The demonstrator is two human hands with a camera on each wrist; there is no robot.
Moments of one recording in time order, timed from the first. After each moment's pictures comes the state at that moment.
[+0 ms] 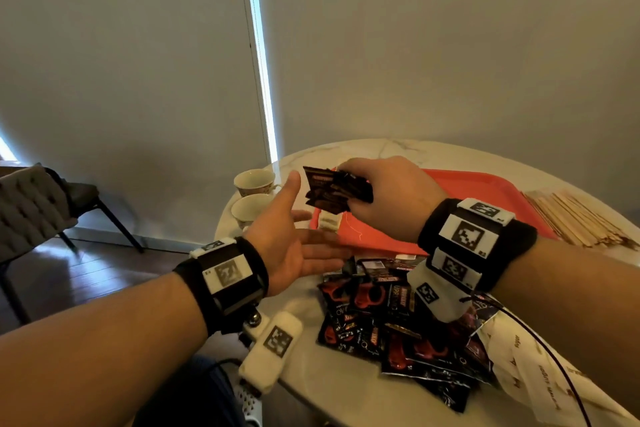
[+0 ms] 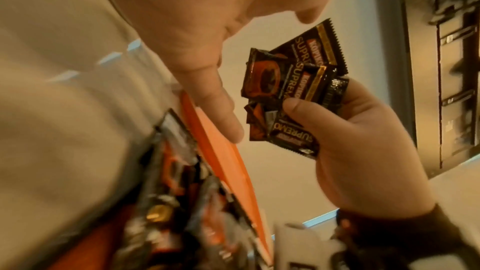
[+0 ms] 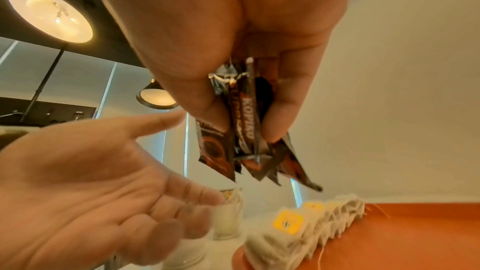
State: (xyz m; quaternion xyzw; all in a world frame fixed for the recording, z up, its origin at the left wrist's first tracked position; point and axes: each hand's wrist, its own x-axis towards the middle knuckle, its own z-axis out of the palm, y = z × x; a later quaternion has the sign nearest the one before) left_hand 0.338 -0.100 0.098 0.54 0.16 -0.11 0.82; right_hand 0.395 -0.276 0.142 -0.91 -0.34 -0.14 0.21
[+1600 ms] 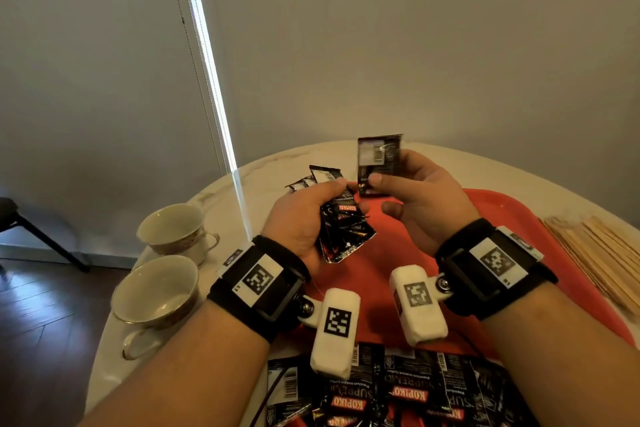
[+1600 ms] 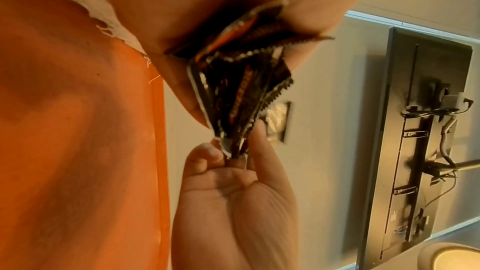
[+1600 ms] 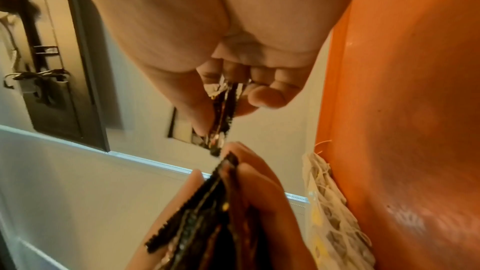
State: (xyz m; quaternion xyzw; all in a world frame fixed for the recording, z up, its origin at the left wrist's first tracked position) left_hand 0.522 -0.156 0.087 0.48 0.12 -0.02 0.87; right_hand 0.575 -0.314 0.084 -0.59 -0.14 0.04 0.80
